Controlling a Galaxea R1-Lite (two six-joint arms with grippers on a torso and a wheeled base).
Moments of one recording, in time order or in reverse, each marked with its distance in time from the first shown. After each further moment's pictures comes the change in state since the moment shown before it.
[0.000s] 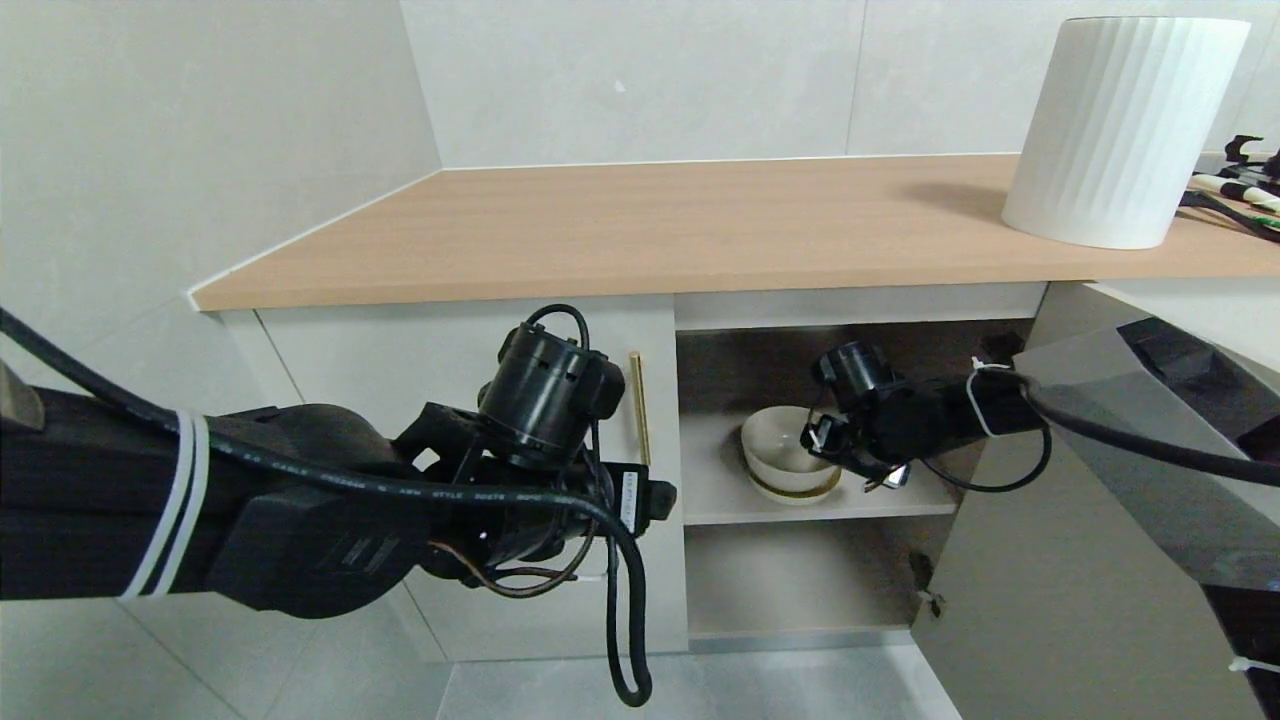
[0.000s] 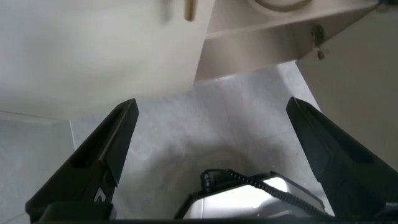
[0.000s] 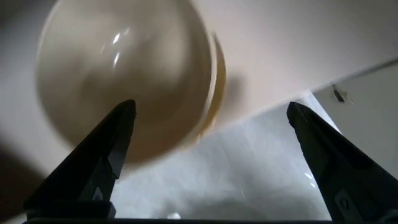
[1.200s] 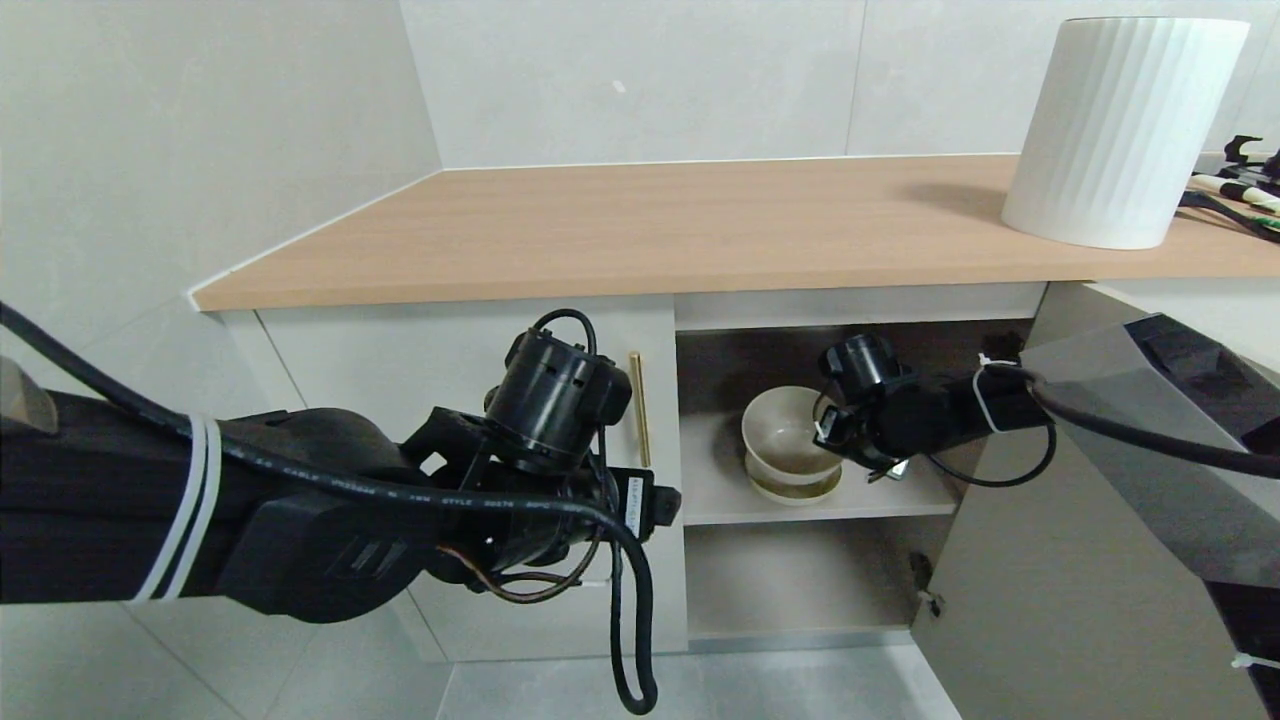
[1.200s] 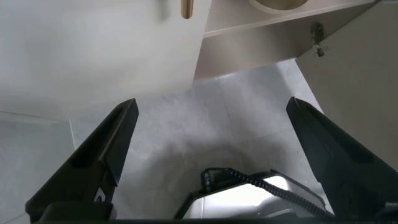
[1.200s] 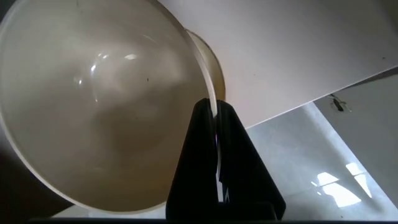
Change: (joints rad) left arm -0.011 0.012 0.001 -0.003 -0.003 0.005; right arm -0.021 0.011 -0.021 -0.036 -0.012 0.000
